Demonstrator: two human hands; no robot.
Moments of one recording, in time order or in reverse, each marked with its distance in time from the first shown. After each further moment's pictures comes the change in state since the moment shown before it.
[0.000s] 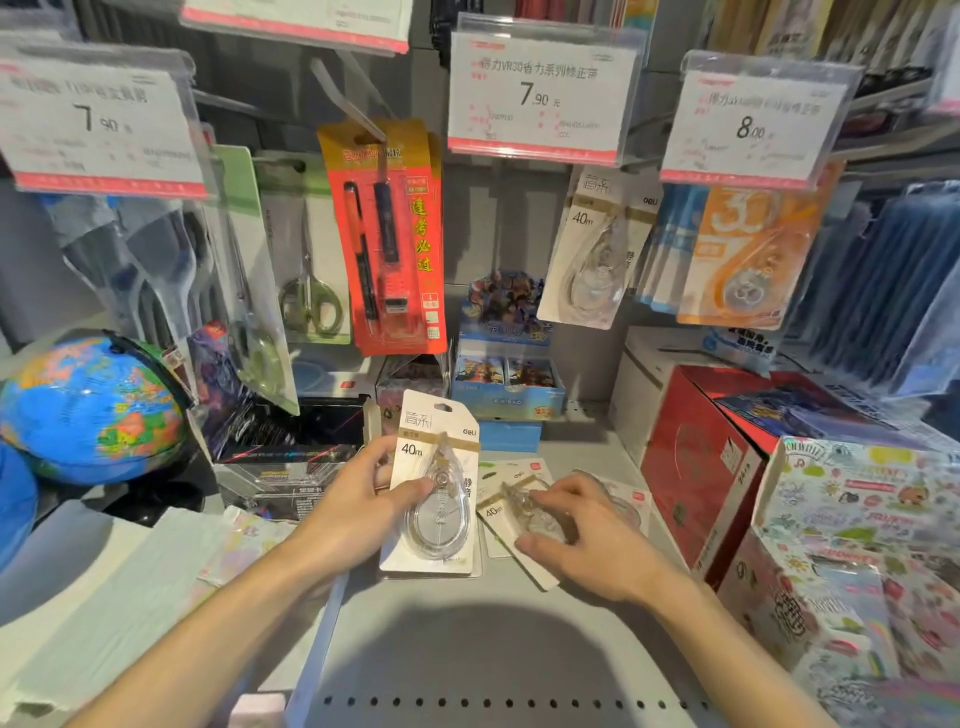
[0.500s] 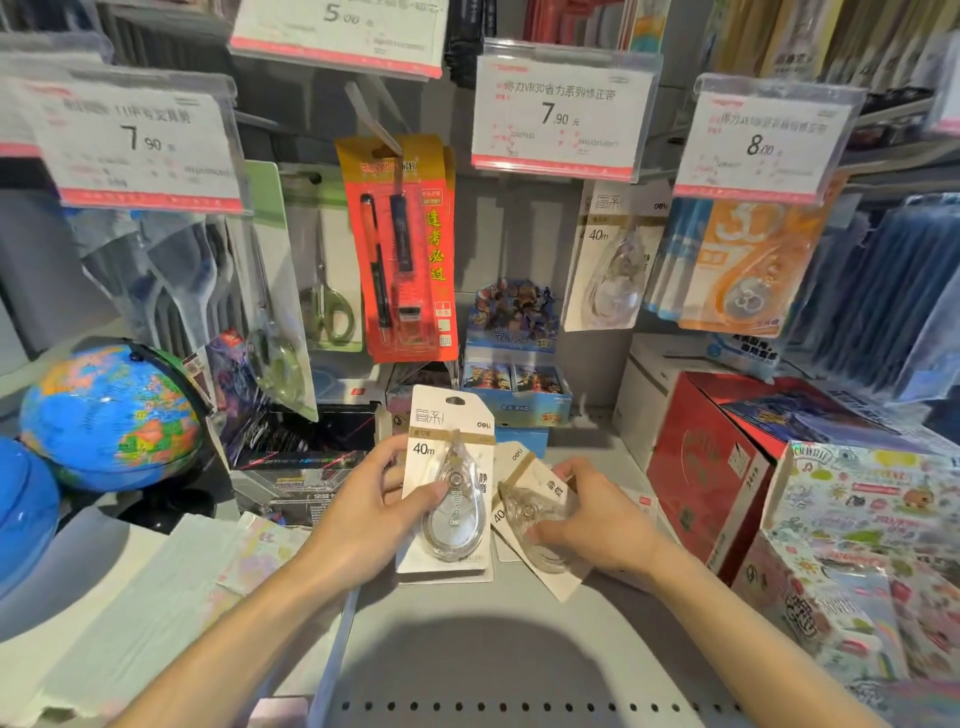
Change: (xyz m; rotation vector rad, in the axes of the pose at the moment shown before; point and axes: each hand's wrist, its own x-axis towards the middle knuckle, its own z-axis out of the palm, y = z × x) left_hand -0.006 -0.005 -0.007 -0.039 -0.021 0.105; right_hand 0.016 -0.025 -0.014 0.153 0.039 0.182
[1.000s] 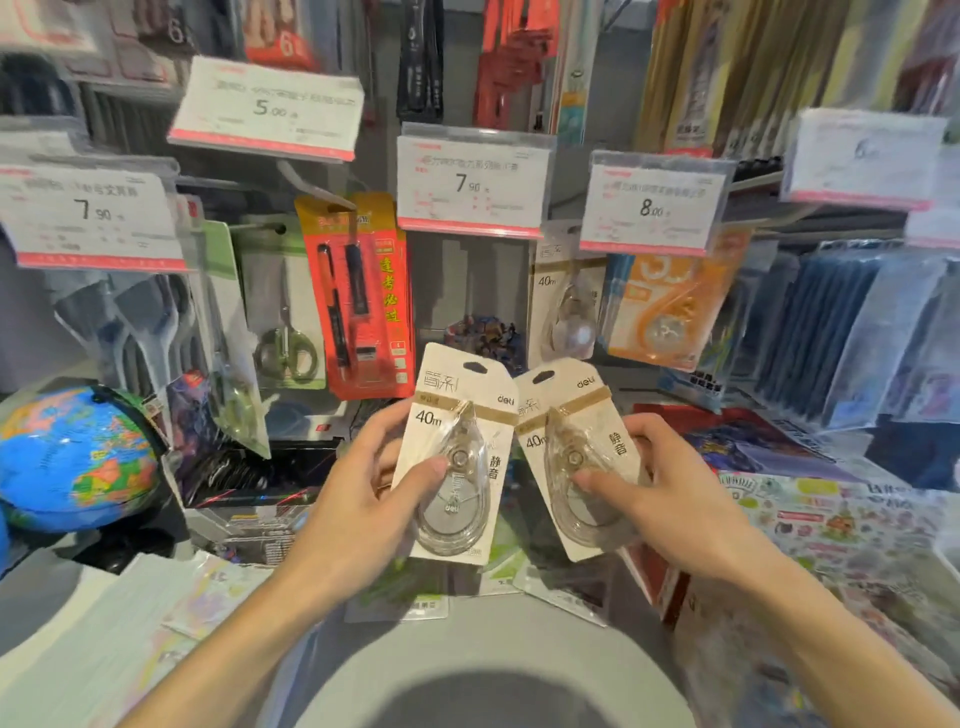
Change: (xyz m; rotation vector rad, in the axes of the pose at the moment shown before) left_hand -0.006 0.056 0.040 0.051 0.064 0.352; right_hand -0.063 0.004 -0.107 0.392 0.279 -0.185
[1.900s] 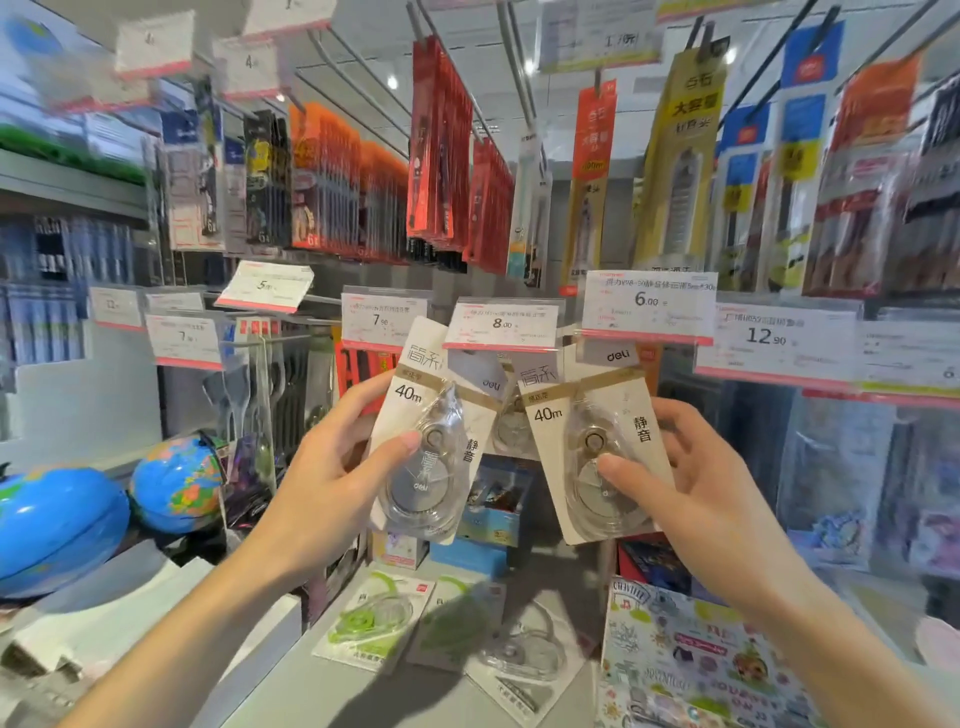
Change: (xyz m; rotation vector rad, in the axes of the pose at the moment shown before) left_hand -0.005 0.141 0.078 0.340 0.302 0.229; right_hand 0.019 -0.014 -0.140 0.313 -0.158 -0.507
